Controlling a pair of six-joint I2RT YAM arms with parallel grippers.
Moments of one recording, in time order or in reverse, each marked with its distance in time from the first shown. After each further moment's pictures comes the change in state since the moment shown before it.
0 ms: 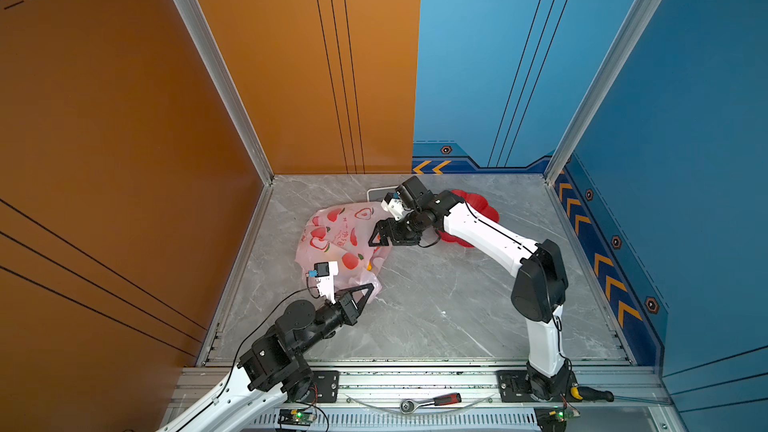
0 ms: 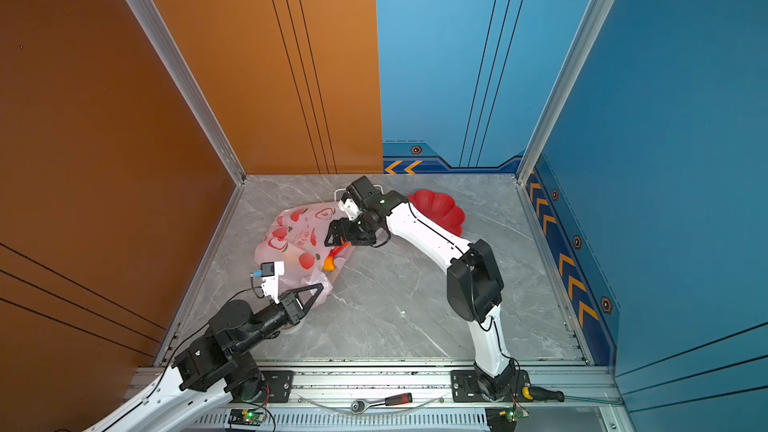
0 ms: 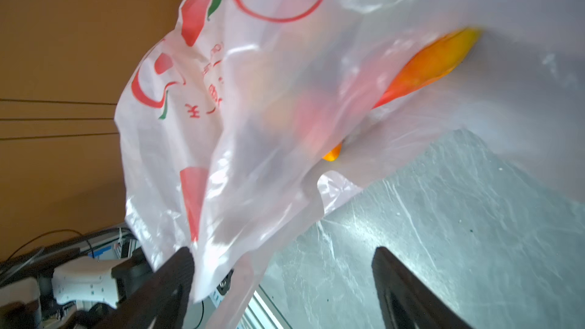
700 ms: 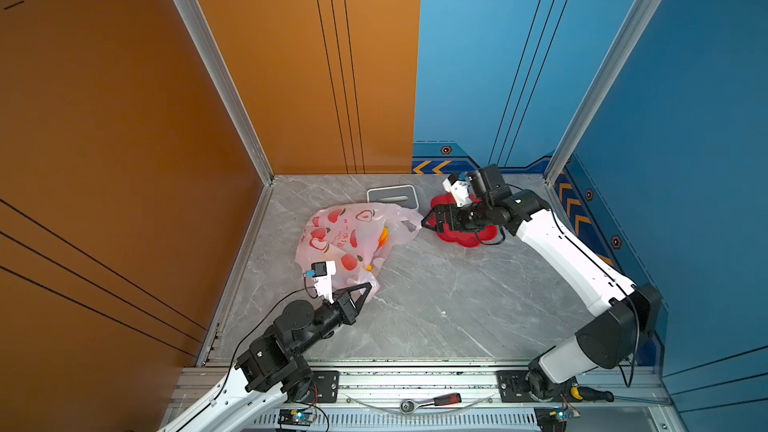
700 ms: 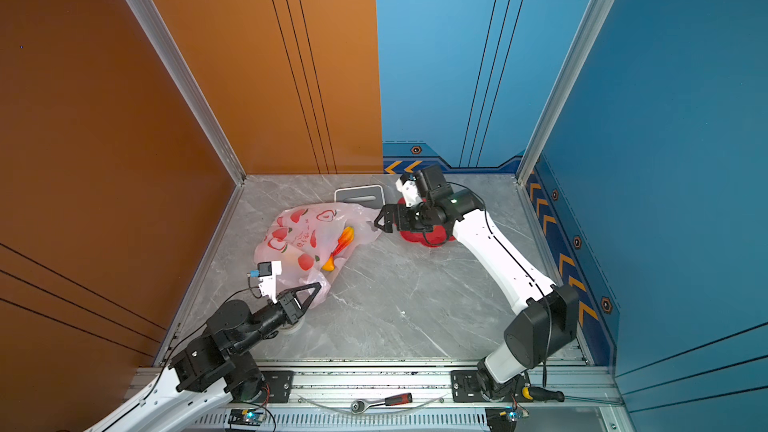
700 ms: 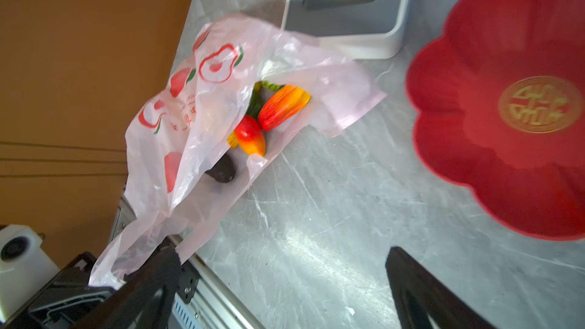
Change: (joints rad) left arm 0.000 -0.005 0.019 -0.027 -0.022 0.000; right arm -0.285 -0.439 -0.300 -0.001 0.105 -0.104
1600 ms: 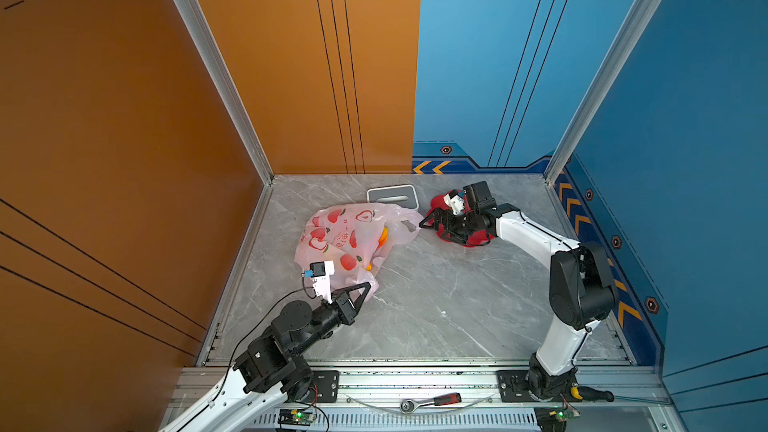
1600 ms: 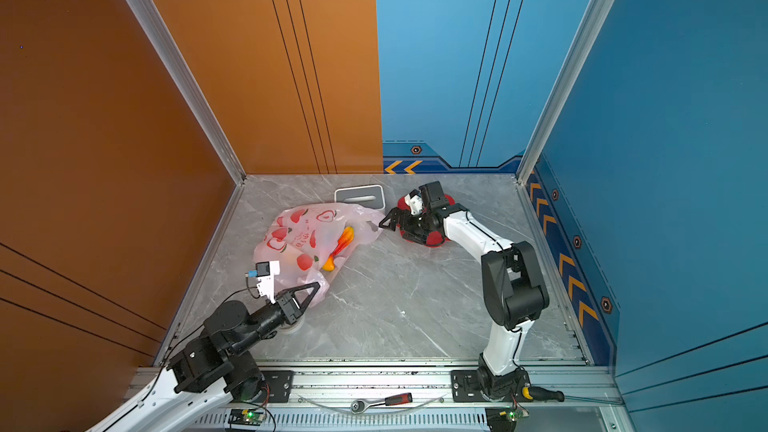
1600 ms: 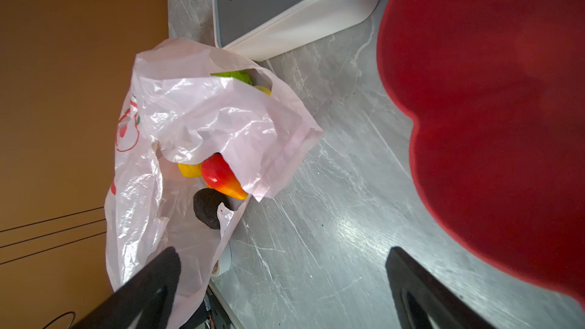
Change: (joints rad) left arm 0.000 -0.019 0.006 -0.011 0.000 0.000; right arm -0.081 0.284 -0.205 0.419 -0.243 0.221
